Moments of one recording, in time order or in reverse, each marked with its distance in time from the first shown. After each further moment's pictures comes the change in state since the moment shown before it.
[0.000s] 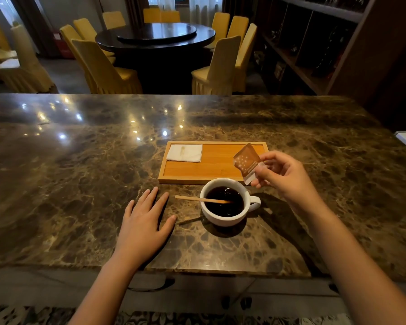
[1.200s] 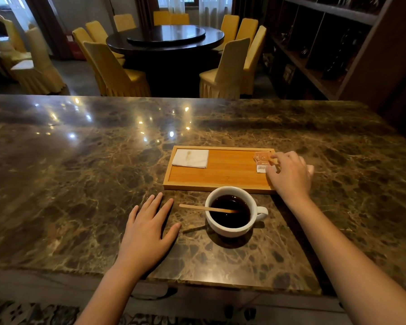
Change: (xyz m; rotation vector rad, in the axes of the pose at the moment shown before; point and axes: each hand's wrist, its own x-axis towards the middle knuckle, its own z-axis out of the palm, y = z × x) left_hand -0.001 0.001 -0.001 -0.013 0.014 -0.005; right_hand 0.068 0.067 -0.007 -1.062 0.418 -0.035
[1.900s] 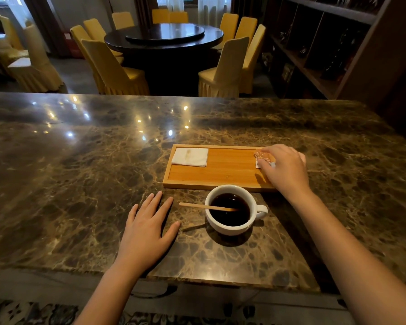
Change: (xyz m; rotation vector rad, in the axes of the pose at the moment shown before) left_hand 0.000 0.000 0.000 0.000 -0.002 0.000; right_hand 0.002 -0.019 -0.023 0.075 -0.074 -0.165
